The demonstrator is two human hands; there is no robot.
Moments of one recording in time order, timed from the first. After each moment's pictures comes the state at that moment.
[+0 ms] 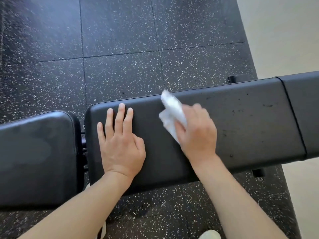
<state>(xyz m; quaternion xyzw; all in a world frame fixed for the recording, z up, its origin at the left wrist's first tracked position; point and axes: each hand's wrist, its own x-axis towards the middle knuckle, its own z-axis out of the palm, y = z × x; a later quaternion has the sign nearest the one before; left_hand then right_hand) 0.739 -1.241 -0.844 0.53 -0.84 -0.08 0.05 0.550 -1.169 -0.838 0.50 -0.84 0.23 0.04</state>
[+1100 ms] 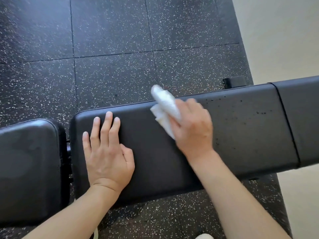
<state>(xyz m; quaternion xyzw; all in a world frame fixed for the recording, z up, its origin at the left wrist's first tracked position) 0.738 -1.242 -0.848 0.53 -0.84 -0.06 0.07 0.517 -1.195 -0.840 0.51 -0.82 0.25 0.06</state>
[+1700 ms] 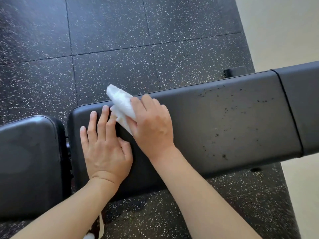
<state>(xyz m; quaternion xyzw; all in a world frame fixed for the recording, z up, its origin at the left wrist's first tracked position) 0.737 -1.242 -0.848 0.53 -0.84 -0.07 0.07 0.596 -1.231 -0.835 0.54 -0.81 0.24 -0.01</state>
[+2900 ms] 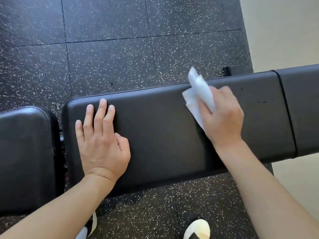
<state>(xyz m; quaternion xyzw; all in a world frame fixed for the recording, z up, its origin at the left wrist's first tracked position) 0.738 -1.241 -0.850 0.53 -0.84 -0.06 0.07 0.462 -1.157 -0.833 0.45 -0.86 0.22 0.03</state>
